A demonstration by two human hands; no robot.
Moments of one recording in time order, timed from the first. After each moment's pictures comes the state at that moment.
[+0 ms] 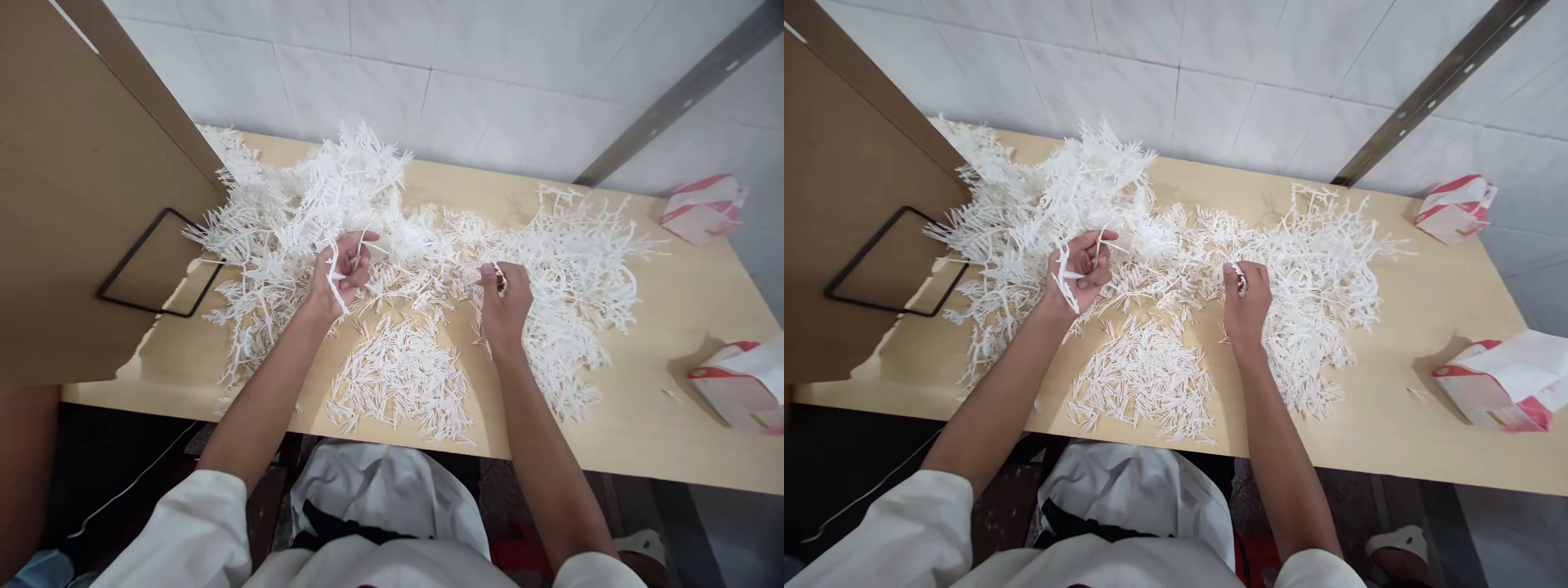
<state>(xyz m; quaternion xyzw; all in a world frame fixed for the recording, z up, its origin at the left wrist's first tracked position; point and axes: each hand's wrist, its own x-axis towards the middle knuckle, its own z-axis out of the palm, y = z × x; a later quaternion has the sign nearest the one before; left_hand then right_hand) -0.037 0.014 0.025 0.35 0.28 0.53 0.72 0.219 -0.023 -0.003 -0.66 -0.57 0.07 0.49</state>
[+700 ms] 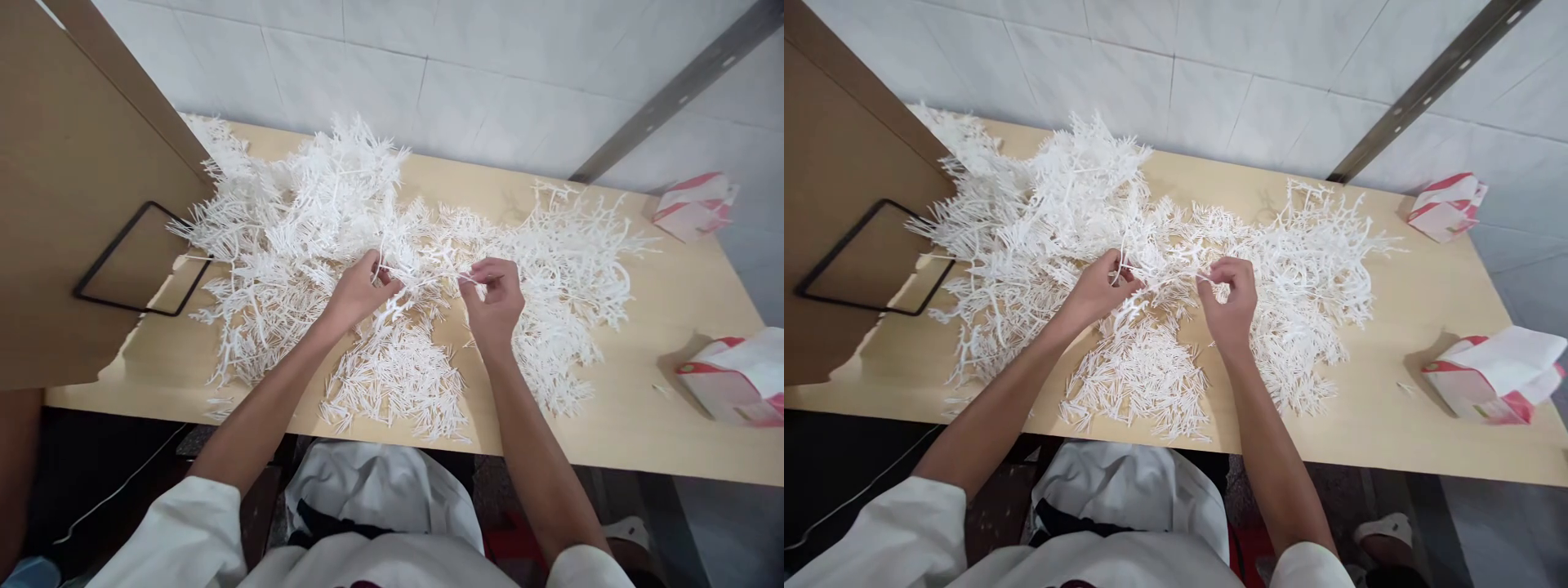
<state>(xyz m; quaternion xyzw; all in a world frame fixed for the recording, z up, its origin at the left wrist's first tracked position) -0.013 -0.010 0.018 0.66 0.55 0.34 0.39 0.202 -0.037 0.009 -0.55 -0.61 0.10 0.56</state>
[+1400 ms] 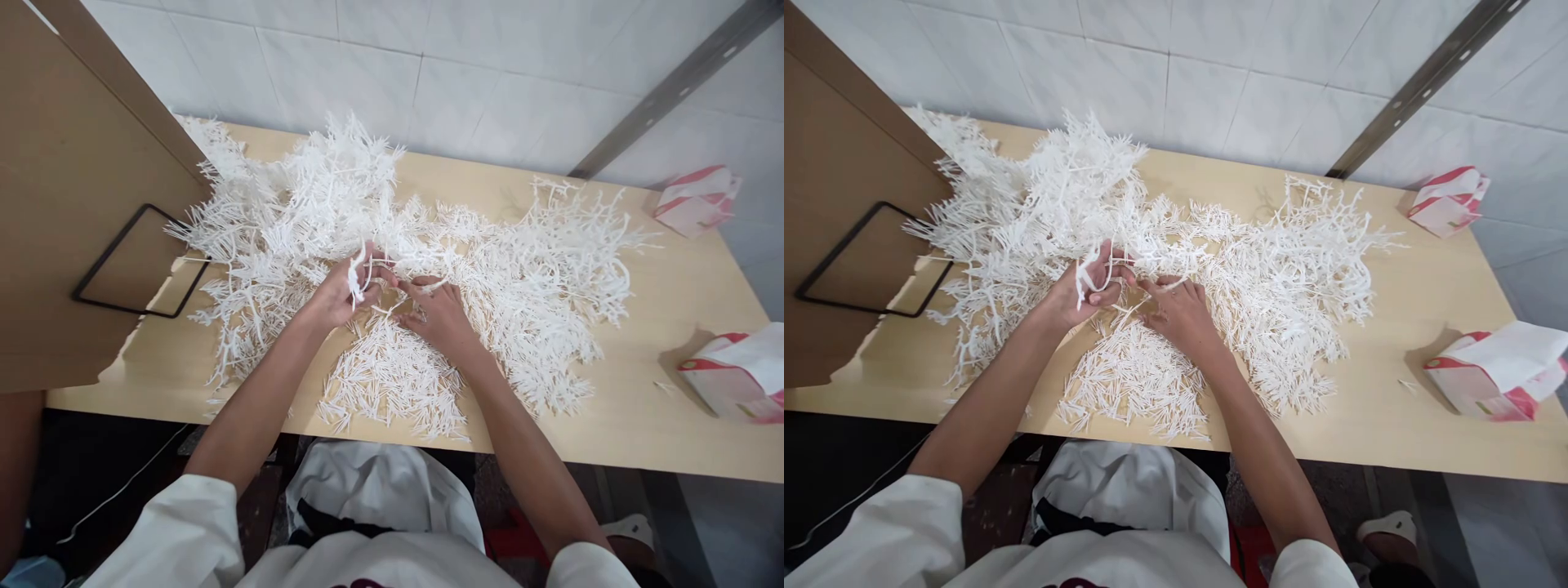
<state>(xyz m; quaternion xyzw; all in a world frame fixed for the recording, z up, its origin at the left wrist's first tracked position) -0.020 0.001 0.026 0.35 0.34 0.40 0.78 0.175 -0.042 -0.011 -0.51 -0.83 0.07 0.20</state>
